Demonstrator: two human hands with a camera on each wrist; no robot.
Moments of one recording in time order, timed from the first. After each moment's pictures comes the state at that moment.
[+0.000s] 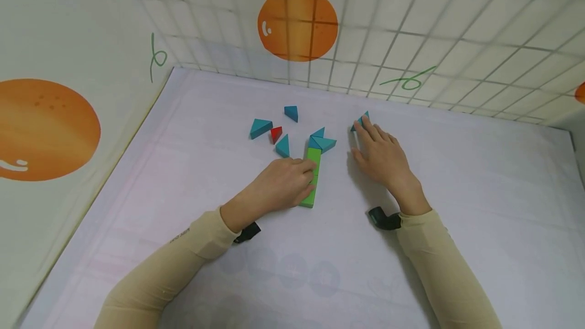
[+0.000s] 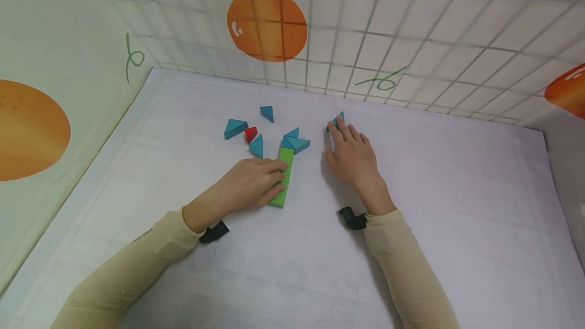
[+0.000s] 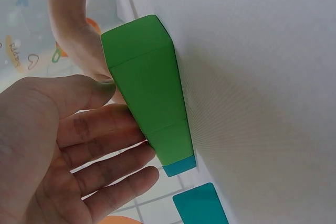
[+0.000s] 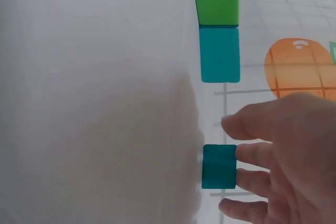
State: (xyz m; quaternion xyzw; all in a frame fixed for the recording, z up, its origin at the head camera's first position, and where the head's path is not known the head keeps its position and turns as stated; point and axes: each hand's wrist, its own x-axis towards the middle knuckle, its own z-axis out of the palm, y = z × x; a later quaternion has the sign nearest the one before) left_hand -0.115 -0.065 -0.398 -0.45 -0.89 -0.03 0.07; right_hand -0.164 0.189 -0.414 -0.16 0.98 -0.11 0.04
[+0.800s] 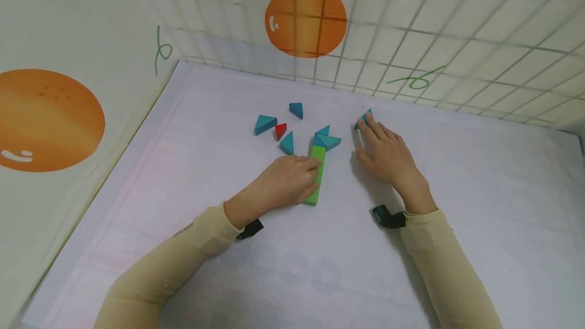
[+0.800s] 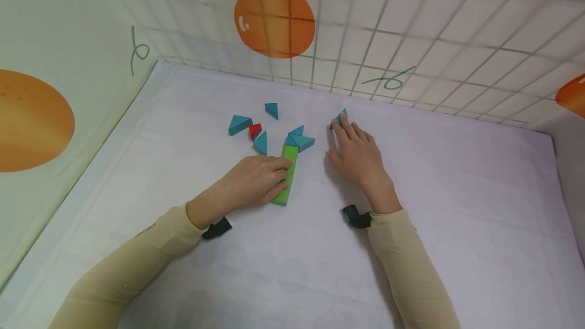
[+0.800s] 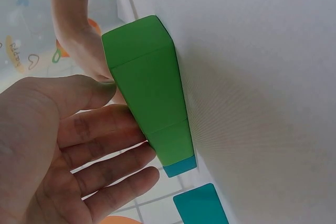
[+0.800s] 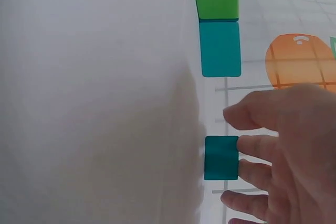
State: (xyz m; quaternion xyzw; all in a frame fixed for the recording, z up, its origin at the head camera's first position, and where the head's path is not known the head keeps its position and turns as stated) left_hand -0.116 -0.067 -0.399 -0.45 -0.89 -0.03 0.07; right_hand -0.168 0.189 -0.414 -0.17 0.98 -0.11 0.05
